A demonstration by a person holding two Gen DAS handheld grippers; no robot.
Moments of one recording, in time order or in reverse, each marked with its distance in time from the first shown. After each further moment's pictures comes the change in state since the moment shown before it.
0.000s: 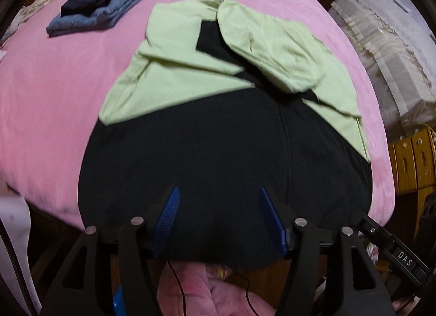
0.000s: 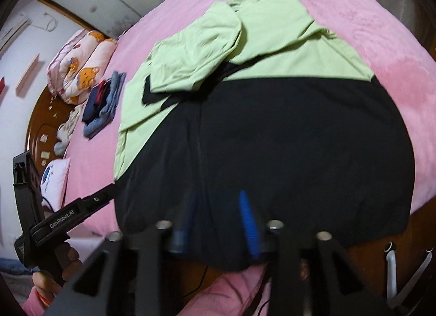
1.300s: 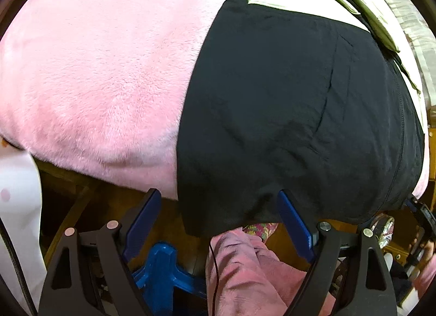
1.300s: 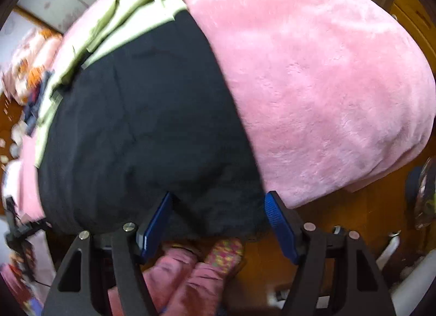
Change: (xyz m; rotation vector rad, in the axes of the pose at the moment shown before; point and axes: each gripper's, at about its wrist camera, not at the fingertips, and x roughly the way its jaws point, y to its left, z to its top) left arm 0.069 0.179 -0.051 -0.067 0.256 0.056; right arm 0.002 -0.206 -0.023 0.069 0.092 -0.260
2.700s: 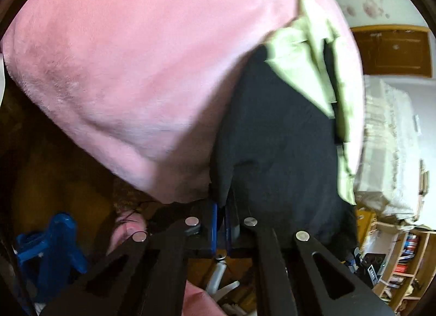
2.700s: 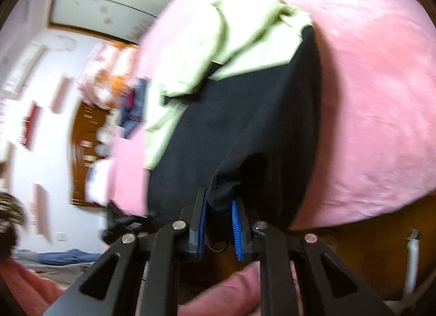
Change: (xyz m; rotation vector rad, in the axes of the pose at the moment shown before) left arm -0.025 0.050 -0.015 -0.440 -0.105 -0.488; right arm -0.069 0.095 0.027 0.023 -0.009 0.594
